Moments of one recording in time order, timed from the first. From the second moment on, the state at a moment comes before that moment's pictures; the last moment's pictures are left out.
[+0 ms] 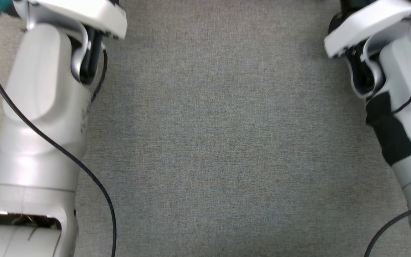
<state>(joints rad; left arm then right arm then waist) -1.11 0.05 -0.13 0.69 -0.23 -0.13 -0.26 -1.17 -0.13 0.37 0.93 0.51 0.13 -0.26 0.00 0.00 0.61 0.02</state>
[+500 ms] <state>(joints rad) -0.81 0.12 -0.34 0.70 -0.24 -0.13 -0.26 -0.93 -0.21 0.65 0.97 0.75 0.13 -0.26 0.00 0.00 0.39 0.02</state>
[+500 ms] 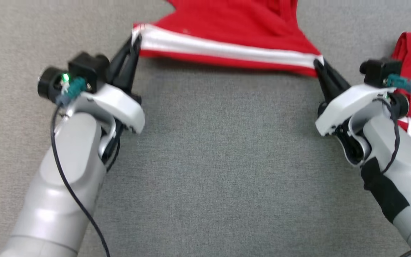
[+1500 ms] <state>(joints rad) -0.49 0.30 -0.83 0.79 -0.40 -0.13 -0.25 -0.66 -0.40 1.14 0.82 1.09 0.13 0.02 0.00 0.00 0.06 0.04</state>
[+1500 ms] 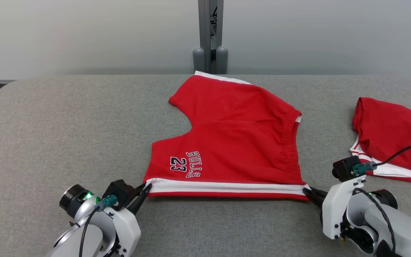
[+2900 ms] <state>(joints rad) -0.58 0.74 -1.15 0.34 -0.77 -0.11 -0.04 -0.54 -0.60 1.16 0.33 1.58 0.13 0.34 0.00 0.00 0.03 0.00</state>
